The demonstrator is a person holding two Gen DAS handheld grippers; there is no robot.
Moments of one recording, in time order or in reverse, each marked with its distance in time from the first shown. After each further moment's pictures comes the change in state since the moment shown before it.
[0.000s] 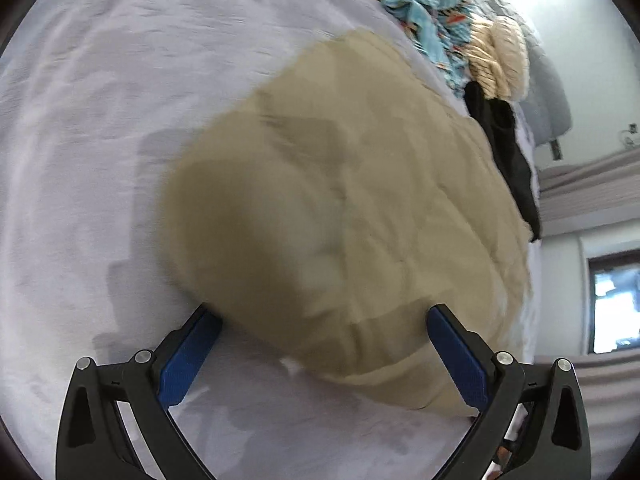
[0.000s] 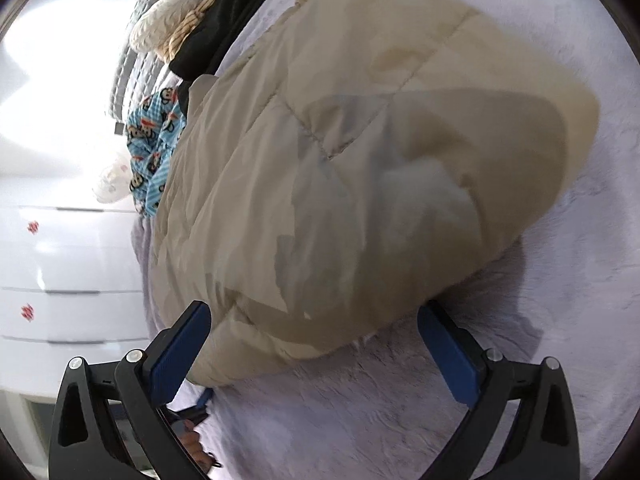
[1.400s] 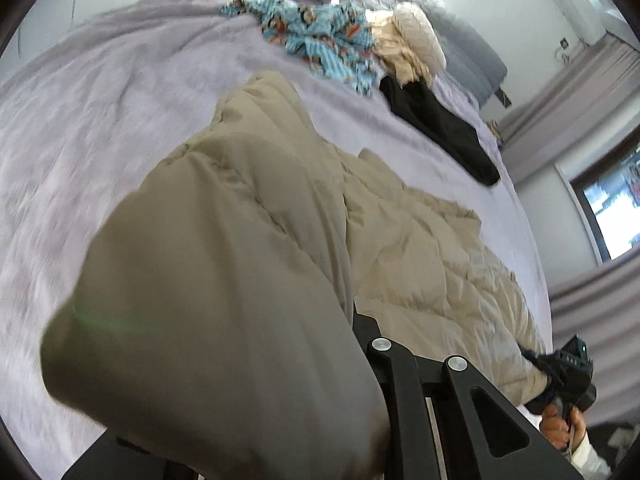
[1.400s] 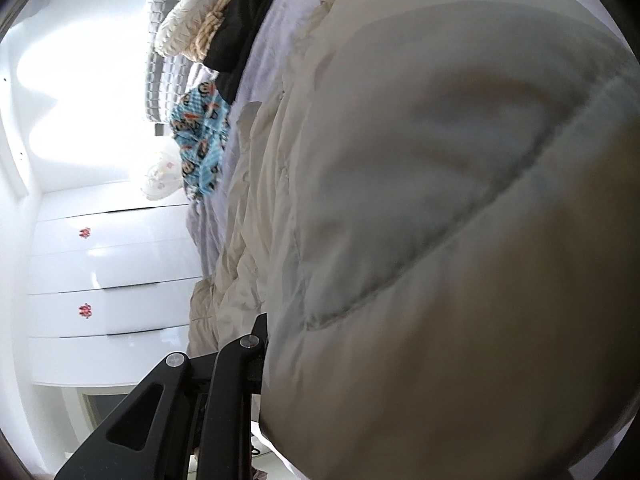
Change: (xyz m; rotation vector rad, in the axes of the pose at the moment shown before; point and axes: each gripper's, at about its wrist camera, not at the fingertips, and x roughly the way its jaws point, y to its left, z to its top) left arm -0.122 -0.027 -0.078 0.327 -0.107 0.039; right arm -0.018 0.030 -0.038 0.081 0.081 0.178
